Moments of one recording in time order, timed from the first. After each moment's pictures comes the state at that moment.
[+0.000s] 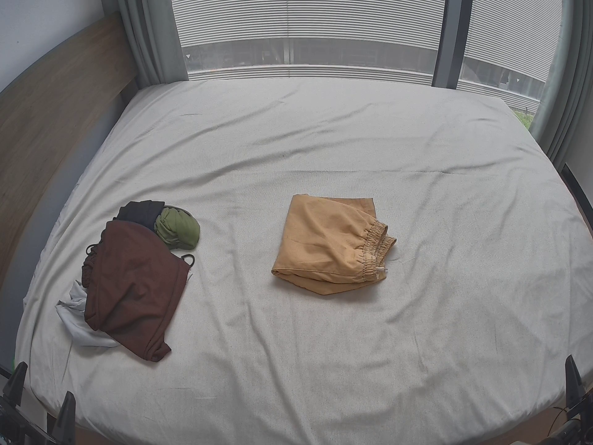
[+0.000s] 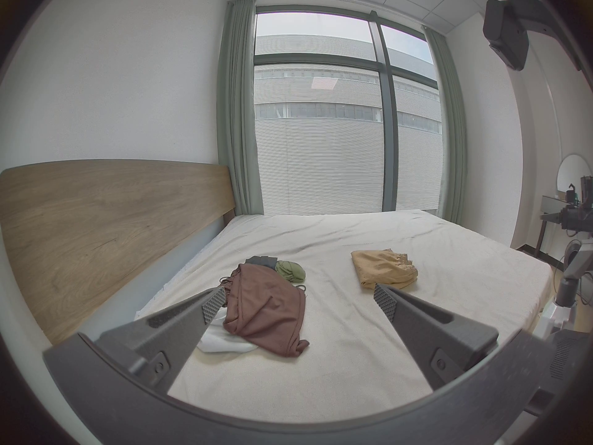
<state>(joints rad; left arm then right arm) 0.01 0.01 -0.02 -0.05 -0.07 0.02 0.00 0.01 -0.02 -0.07 -0.03 0.06</state>
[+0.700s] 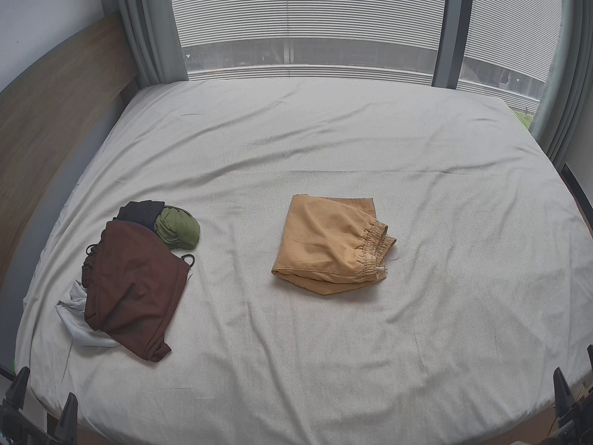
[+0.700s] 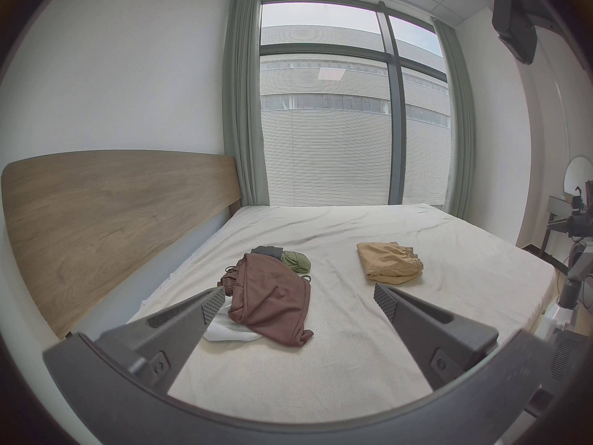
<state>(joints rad) 0.00 0.02 -0.02 0.00 -0.02 0.02 0.00 0.01 -0.02 0.01 0.00 0.00</state>
